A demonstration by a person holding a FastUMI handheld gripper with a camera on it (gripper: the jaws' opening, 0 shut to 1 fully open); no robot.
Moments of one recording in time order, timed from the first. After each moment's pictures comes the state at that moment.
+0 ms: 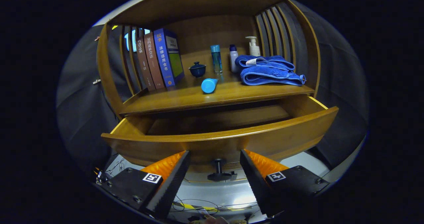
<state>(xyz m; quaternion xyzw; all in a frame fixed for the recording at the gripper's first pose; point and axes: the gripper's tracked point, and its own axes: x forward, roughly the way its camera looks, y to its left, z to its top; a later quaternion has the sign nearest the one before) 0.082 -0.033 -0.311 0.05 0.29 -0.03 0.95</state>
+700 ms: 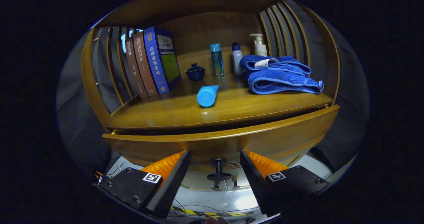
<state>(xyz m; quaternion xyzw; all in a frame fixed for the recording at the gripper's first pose) 0.144 -0.035 -0.320 0.06 0.29 -0.02 0.96</state>
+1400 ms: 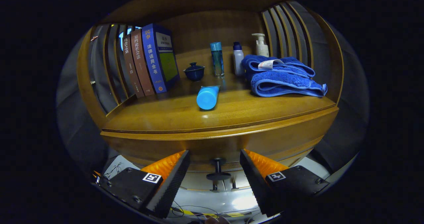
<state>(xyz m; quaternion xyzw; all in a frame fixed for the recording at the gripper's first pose) 0.151 -0.035 -0.321 0.04 0.29 -0.03 0.96</state>
